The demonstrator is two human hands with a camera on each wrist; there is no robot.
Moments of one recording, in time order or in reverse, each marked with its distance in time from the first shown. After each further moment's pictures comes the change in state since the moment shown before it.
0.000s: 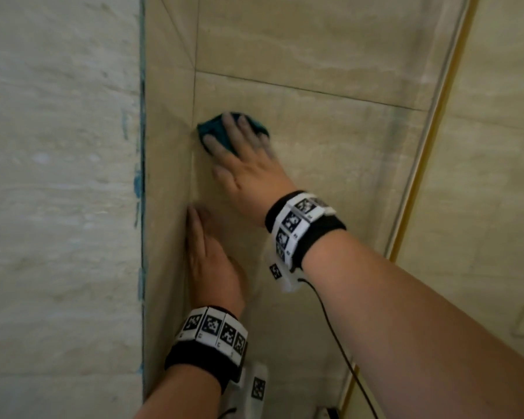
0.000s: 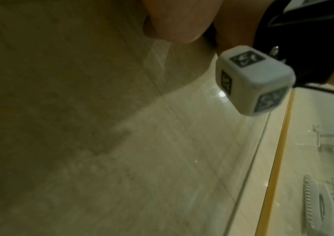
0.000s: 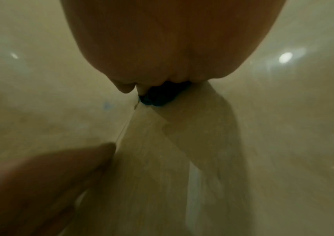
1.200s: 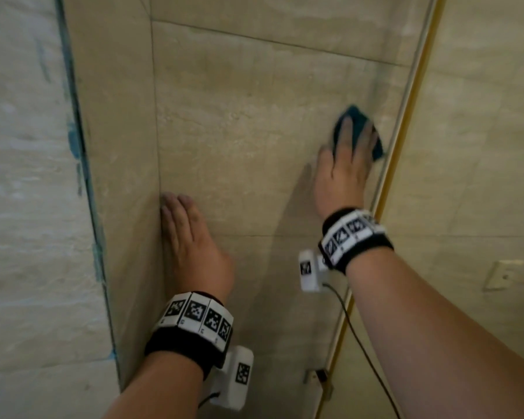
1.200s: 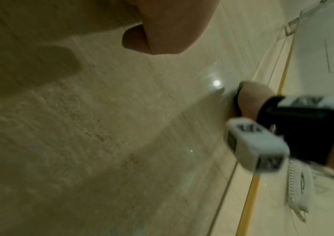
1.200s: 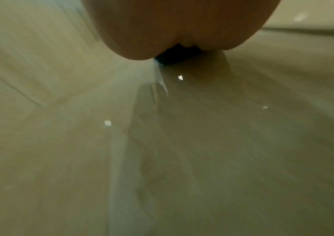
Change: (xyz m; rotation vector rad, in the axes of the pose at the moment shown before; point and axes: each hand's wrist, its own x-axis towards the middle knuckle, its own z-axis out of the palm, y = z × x) left_hand -0.014 0.001 0.000 0.089 -0.145 0.014; right_hand -0.107 0.115 0.029 -0.080 0.425 0.692
